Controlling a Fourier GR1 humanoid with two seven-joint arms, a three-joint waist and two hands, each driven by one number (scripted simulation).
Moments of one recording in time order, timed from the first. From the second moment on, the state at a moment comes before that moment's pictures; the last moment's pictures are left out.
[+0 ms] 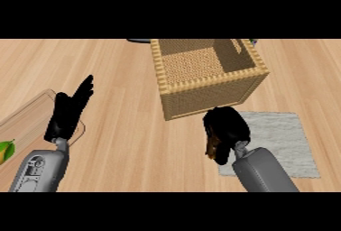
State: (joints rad) left arm -0.25 0.22 0.02 -1.37 -0.10 -0.02 0.22; right arm -0.33 -0.12 0.37 -1.38 1.15 0.36 0.21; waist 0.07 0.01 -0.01
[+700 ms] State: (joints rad) left arm -0.34 0.17 -0.05 -1.34 -0.12 -0.04 0.23; right arm -0.66 0.00 0.61 -1.26 0.92 0.19 0.77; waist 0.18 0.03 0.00
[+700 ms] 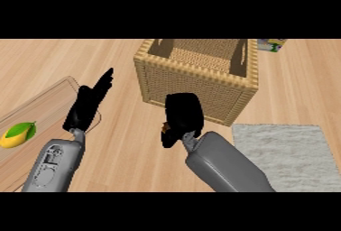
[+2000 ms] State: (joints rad) left arm -0.34 0.17 -0.02 -1.29 -0.13 -0.01 0.23; right arm -1.63 -0.01 0.47 -0.96 0.53 -0.28 1.08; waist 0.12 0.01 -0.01
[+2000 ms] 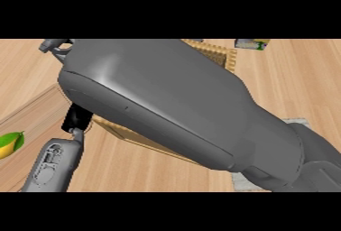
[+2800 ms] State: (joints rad) left arm -0.27 0.20 0.03 -1.35 -0.11 0.00 0.23; right arm -1.83 -0.03 0.45 -0.41 0.58 -0.09 1.02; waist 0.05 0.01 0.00
